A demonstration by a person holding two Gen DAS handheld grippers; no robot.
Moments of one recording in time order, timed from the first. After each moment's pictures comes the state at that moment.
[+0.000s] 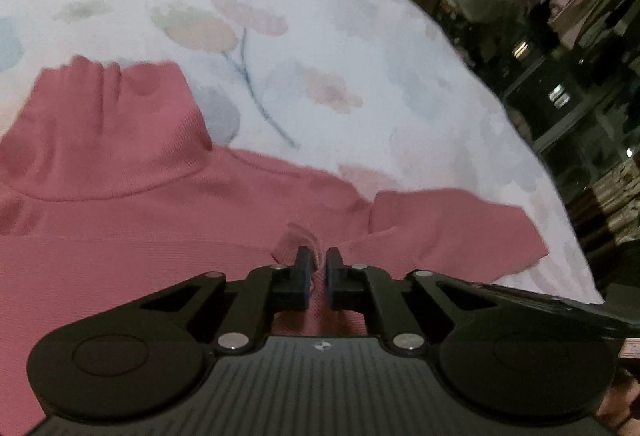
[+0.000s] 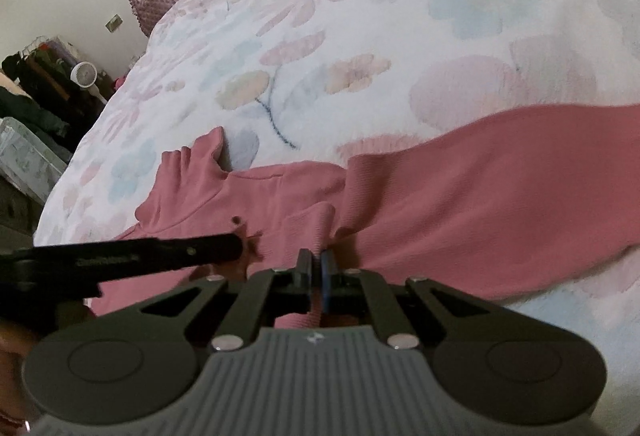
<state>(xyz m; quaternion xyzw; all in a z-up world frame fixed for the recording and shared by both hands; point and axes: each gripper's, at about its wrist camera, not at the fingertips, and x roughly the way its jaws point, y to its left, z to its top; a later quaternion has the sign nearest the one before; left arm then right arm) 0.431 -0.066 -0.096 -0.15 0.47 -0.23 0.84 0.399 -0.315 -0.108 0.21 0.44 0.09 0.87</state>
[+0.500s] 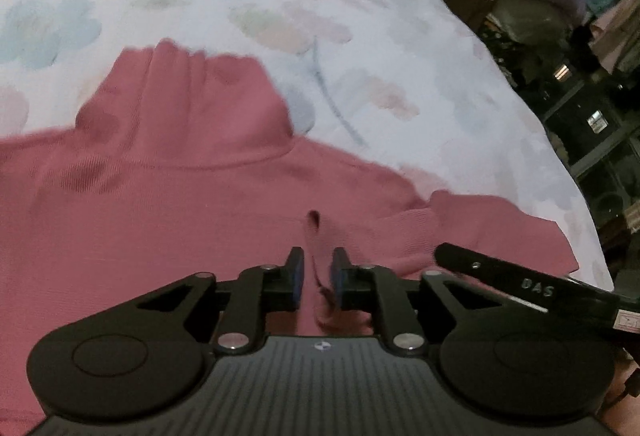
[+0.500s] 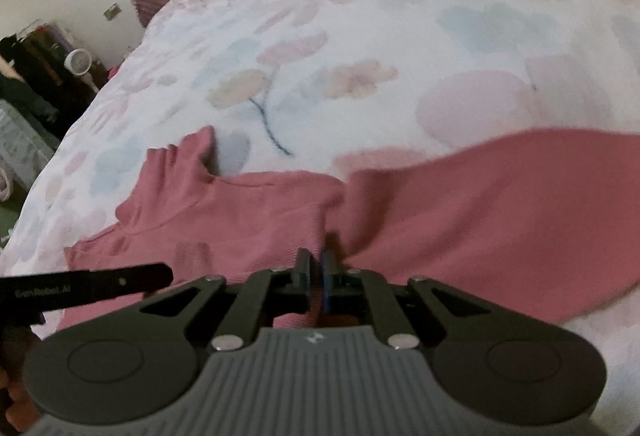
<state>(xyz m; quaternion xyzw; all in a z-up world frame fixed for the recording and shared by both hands) 0.418 -0.035 -0.104 -0.17 0.48 -0.16 0.85 0.419 -0.307 -0.121 0.18 0.44 0.08 0.88</state>
